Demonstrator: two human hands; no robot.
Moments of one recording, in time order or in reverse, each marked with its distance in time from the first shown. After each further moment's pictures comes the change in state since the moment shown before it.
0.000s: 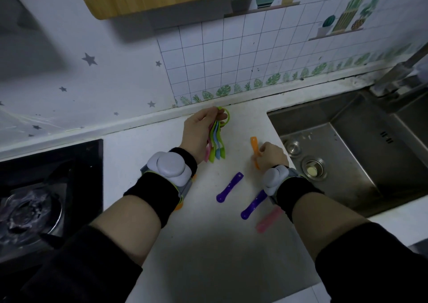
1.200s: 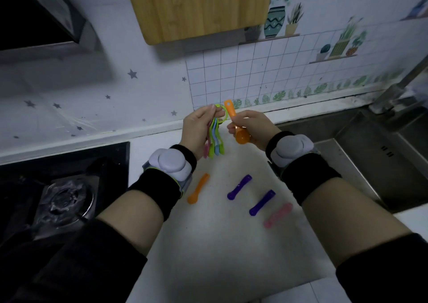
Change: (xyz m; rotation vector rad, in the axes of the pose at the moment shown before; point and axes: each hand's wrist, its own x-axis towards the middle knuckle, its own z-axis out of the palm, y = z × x) left_hand -0.050 0.048 -0.019 0.041 0.014 0.161; right_hand -0.084 -0.103 -0.082 1.025 -0.358 -0.313
